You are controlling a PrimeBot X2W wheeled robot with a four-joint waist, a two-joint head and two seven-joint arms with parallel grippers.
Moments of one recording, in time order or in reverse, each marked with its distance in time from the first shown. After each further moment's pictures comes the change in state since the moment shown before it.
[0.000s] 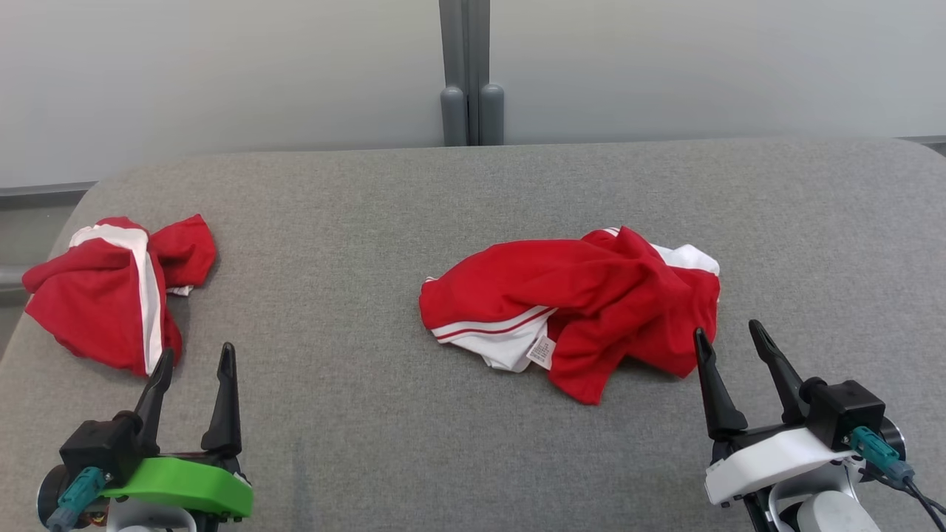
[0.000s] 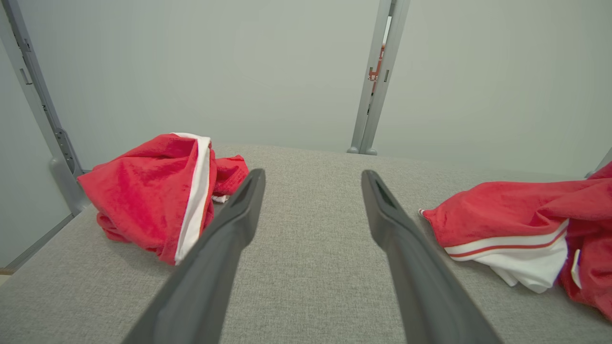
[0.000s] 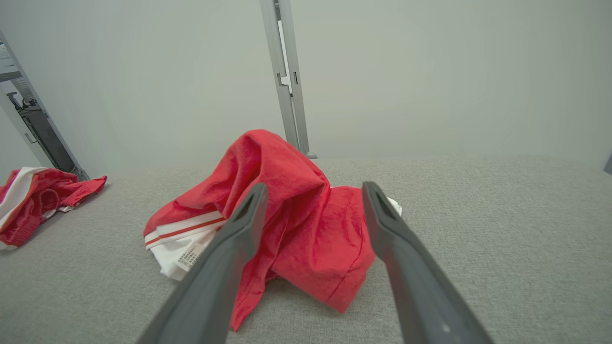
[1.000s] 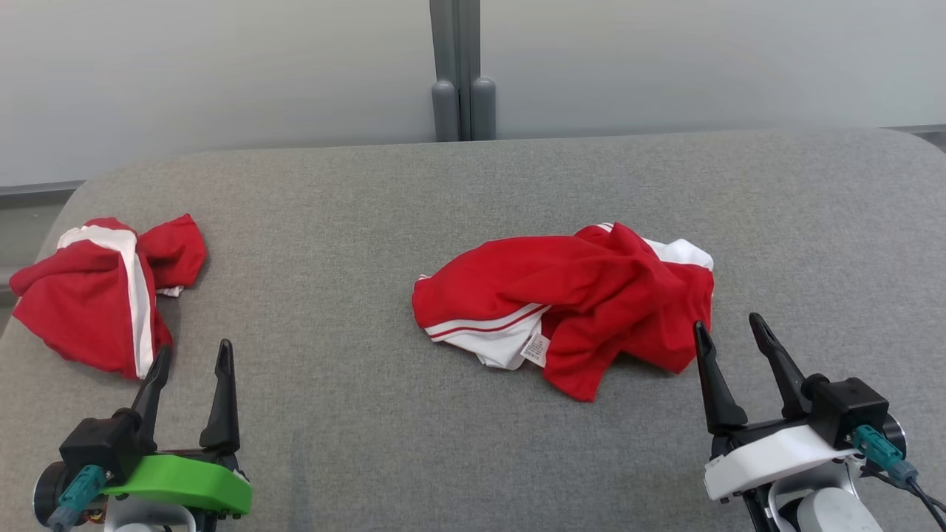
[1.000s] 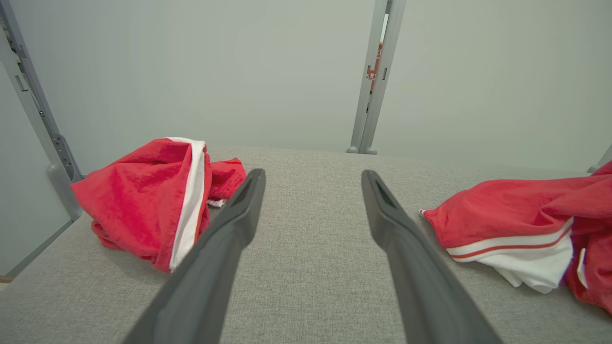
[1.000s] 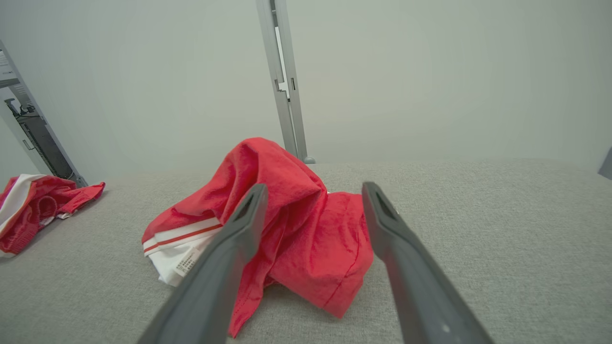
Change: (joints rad) left arm -0.003 -0.009 0.017 -0.007 0.030 0.000 0.000; right arm 0.000 0.005 0.000 -0.024 -0.002 0.000 -0.005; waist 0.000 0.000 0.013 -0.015
